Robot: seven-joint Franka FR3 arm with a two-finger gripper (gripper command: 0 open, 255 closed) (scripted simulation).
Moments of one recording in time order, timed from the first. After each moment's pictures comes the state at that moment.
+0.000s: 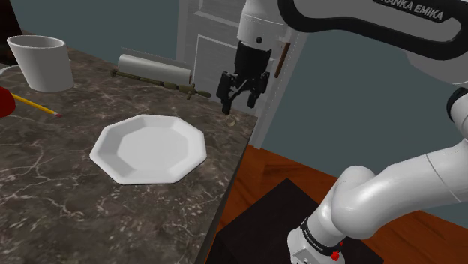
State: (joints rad) arm 0.18 -0.47 0.28 -1.99 0.12 1.53 0.44
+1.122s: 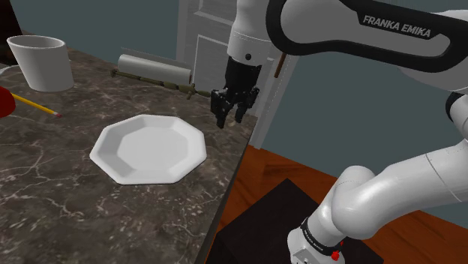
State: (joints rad) arm 0.19 -0.46 0.31 -2.07 0.14 1.62 0.47
